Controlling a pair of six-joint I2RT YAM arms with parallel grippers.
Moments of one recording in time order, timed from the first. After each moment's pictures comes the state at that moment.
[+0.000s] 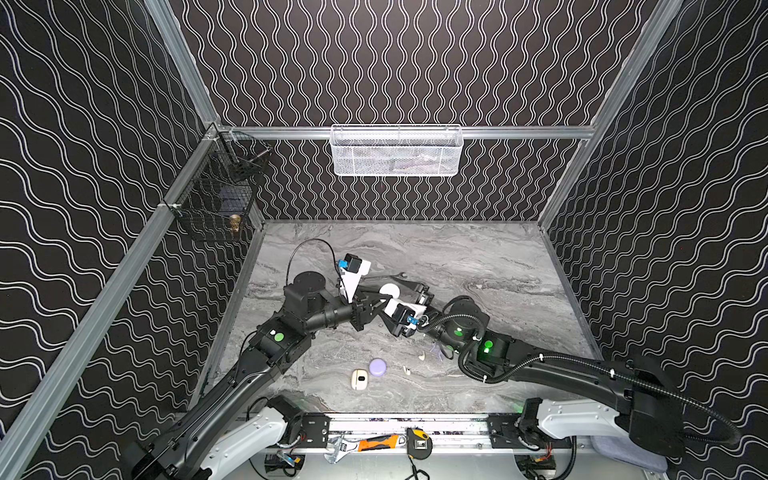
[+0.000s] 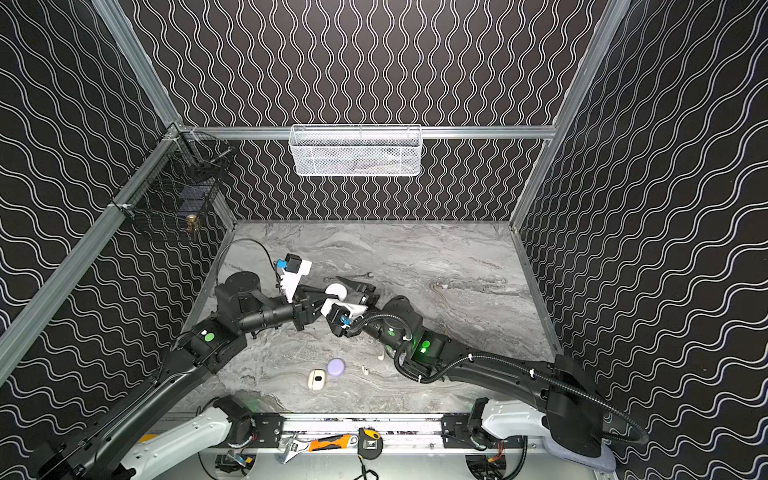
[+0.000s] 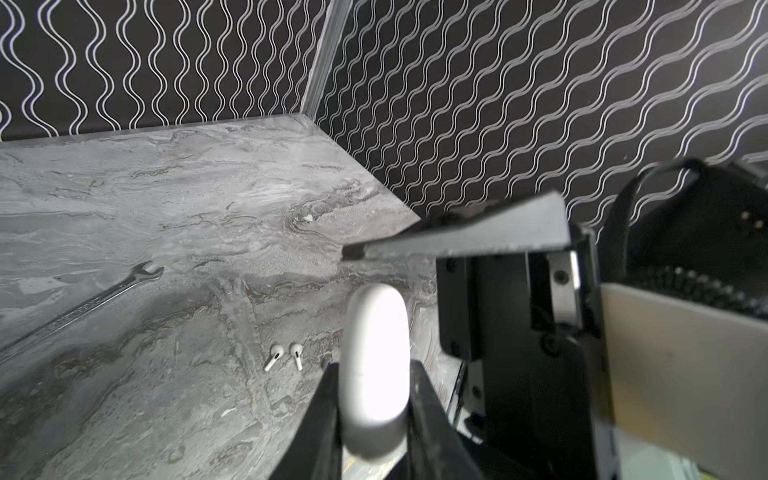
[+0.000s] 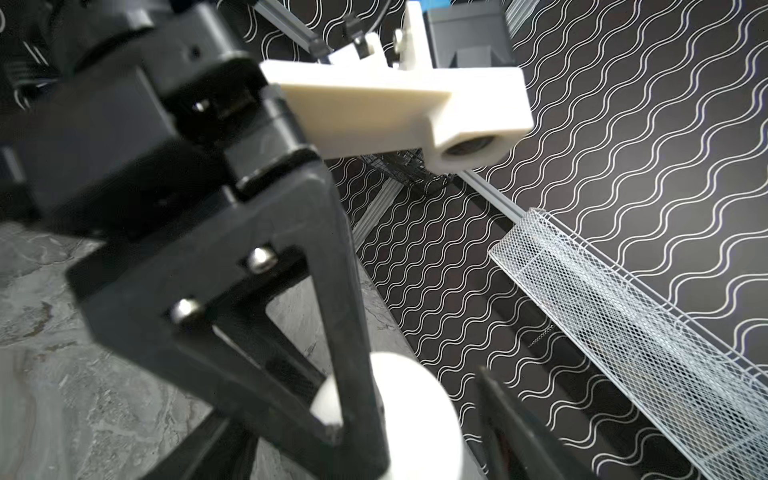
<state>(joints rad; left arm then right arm) -0.58 0.89 0.82 -0.20 0.50 -0.31 1.08 1.22 0.75 0.51 0.08 -0.62</state>
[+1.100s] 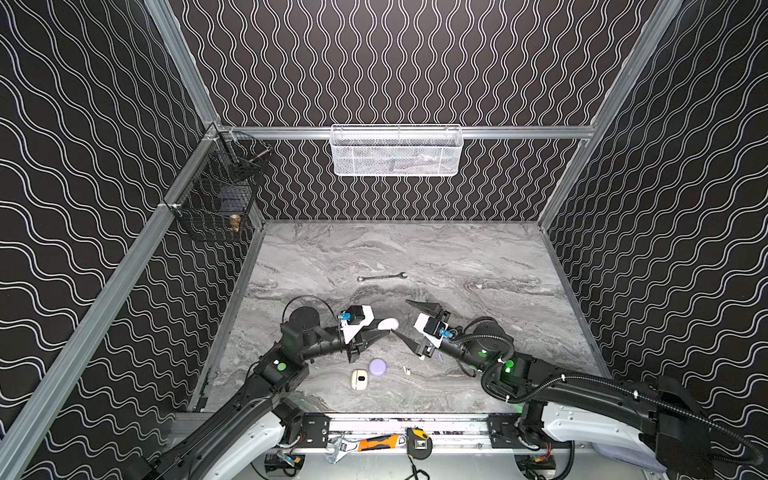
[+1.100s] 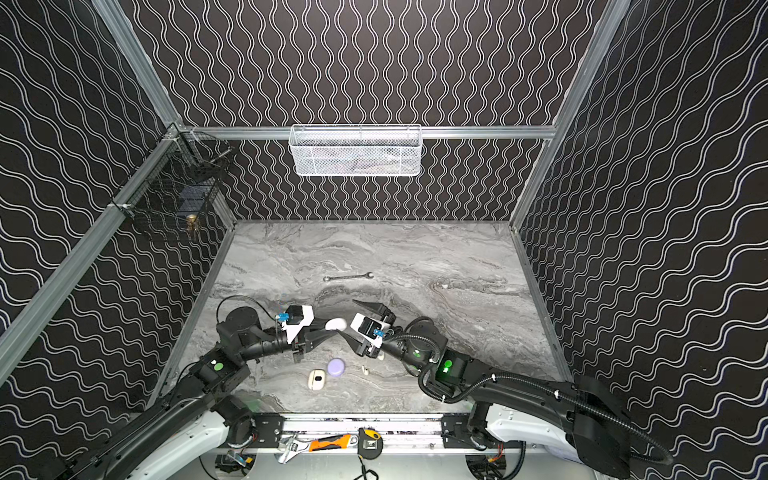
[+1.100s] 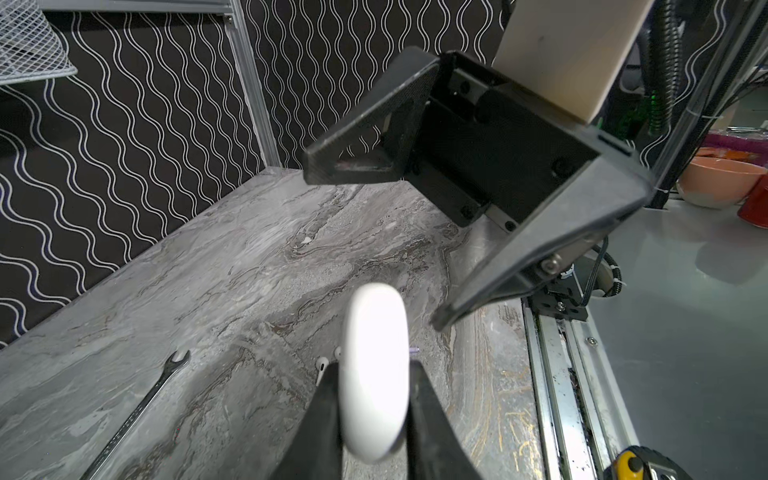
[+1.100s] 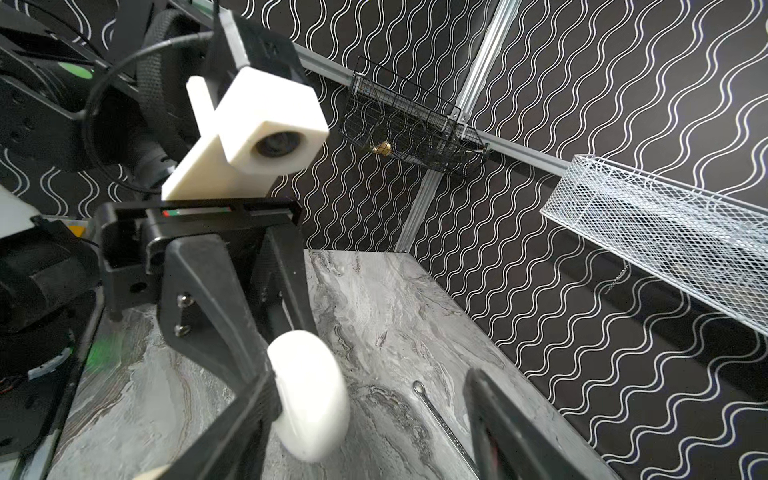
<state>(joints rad) -0.59 0.70 0.45 0.09 0.66 0.16 1.08 1.05 0.53 0.57 -0.01 -0.36</state>
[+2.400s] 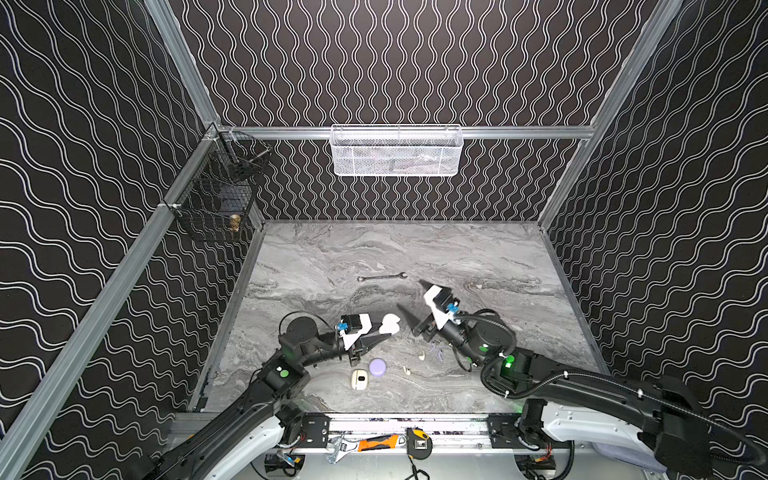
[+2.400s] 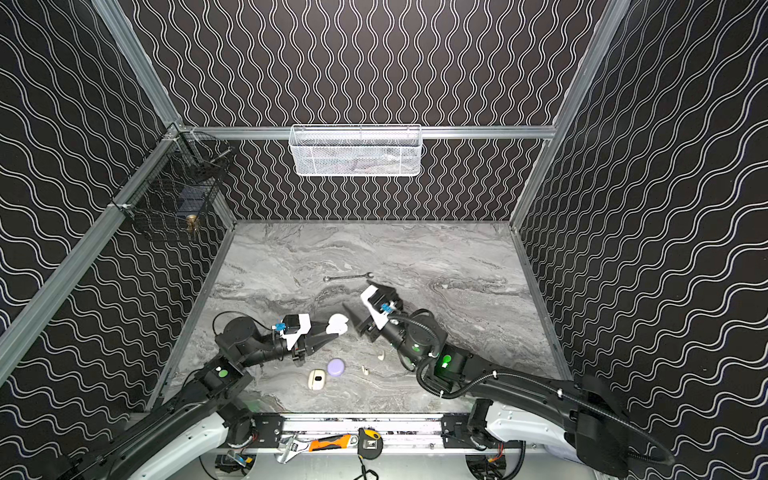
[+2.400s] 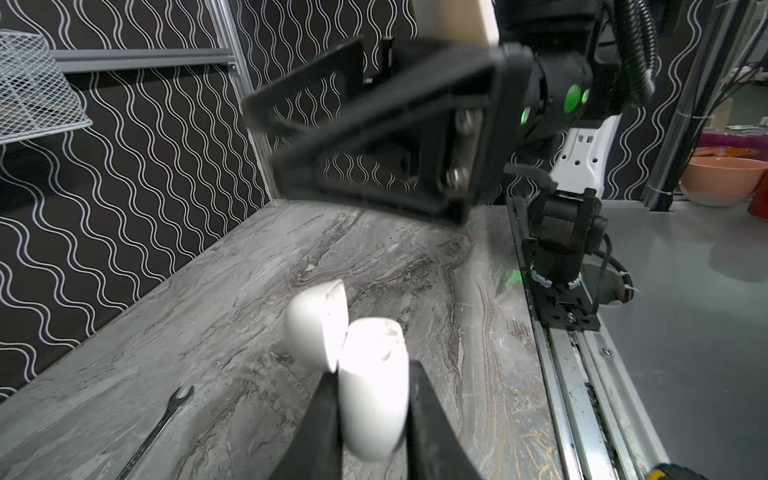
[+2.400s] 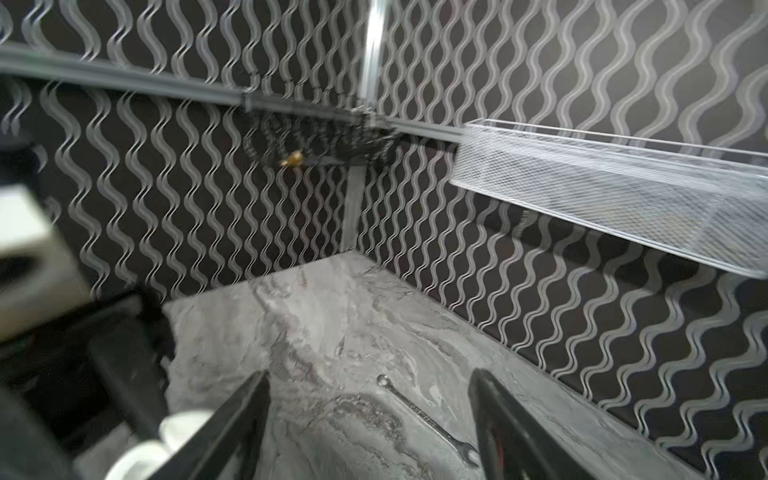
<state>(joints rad) -0.62 0.70 0.29 0.41 0.60 0.12 1.08 1.01 0.63 0.51 0.33 -0.10</state>
